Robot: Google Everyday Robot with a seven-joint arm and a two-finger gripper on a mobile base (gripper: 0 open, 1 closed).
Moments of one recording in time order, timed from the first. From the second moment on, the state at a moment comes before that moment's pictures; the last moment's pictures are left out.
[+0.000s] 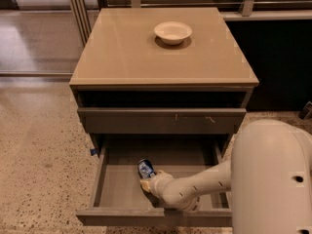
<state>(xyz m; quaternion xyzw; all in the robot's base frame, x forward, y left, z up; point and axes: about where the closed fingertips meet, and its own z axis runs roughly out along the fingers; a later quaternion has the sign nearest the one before) 0.556 0.024 0.367 -0.23 0.89 0.15 0.37</state>
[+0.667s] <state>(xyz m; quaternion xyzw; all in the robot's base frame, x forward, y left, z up) 0.556 0.022 0.371 -0.24 0.88 0.16 0.37</state>
